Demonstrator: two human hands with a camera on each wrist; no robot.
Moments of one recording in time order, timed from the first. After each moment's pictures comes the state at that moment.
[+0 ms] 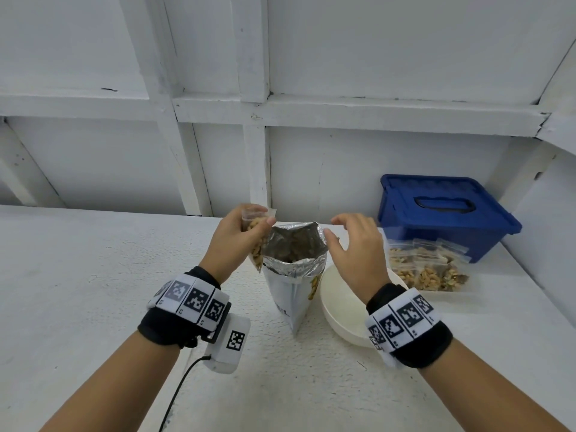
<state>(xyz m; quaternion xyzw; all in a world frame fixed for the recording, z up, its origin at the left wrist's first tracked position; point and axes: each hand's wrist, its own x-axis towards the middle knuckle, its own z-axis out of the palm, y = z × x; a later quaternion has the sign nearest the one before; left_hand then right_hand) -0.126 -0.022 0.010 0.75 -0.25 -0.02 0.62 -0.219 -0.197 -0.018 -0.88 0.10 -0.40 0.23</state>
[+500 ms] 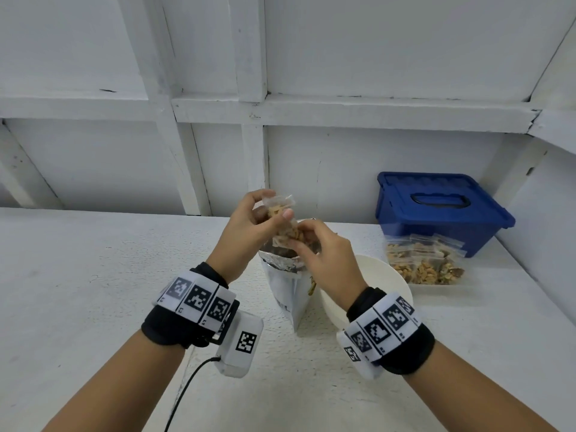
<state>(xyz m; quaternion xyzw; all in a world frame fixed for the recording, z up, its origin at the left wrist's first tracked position) -0.148 -0.029 0.027 0.62 -0.25 -0.14 0.73 -0.225 -0.155 -0.008 -0.86 0.03 -0.29 0.42</state>
